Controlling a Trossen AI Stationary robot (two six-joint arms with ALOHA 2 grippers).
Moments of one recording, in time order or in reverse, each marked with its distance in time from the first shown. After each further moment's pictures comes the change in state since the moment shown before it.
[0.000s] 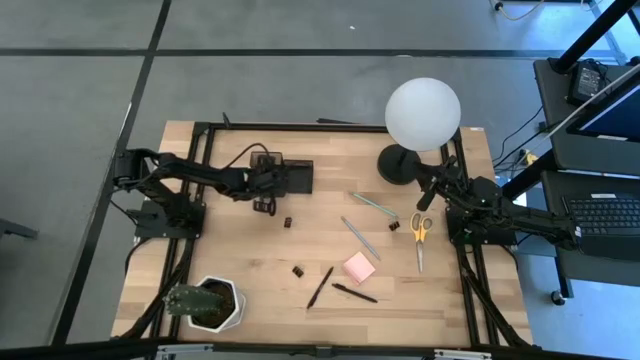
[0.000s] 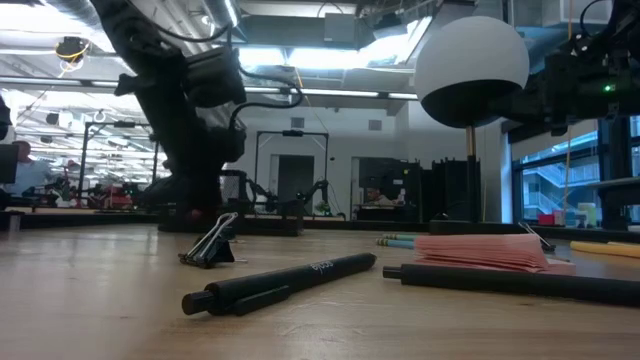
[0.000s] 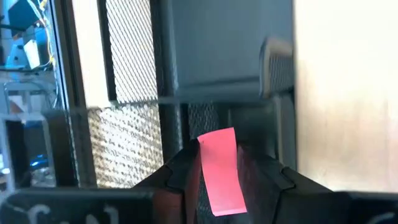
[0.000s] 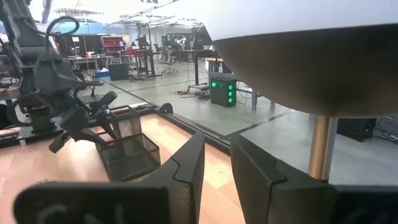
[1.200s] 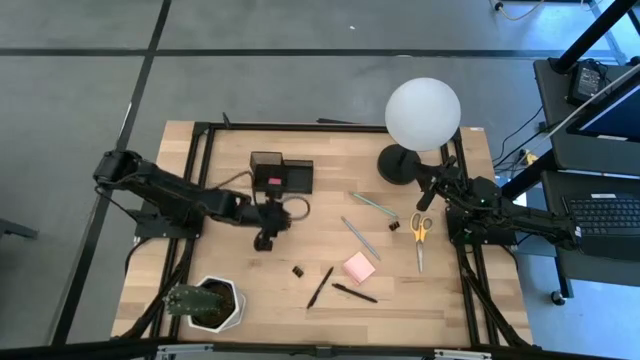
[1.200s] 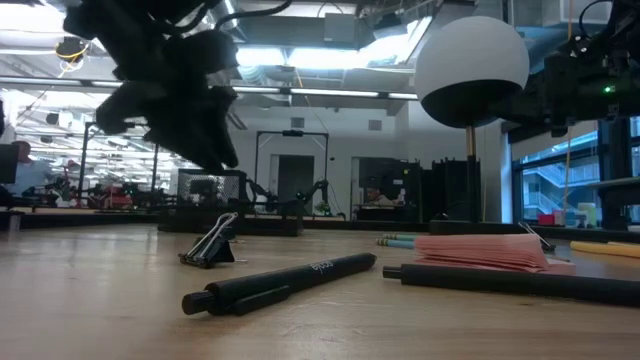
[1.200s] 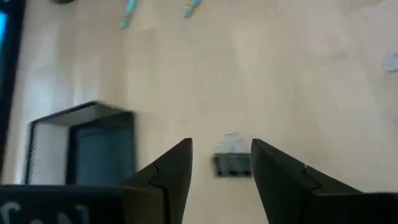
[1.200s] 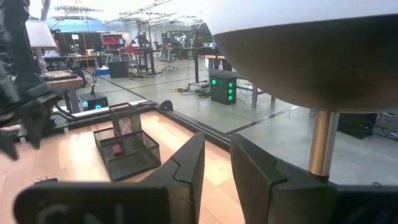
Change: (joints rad) left arm -0.392 -0.127 0.049 0.007 0.179 -0.312; right arm 0.000 0.000 0.000 -0.009 0.000 0.008
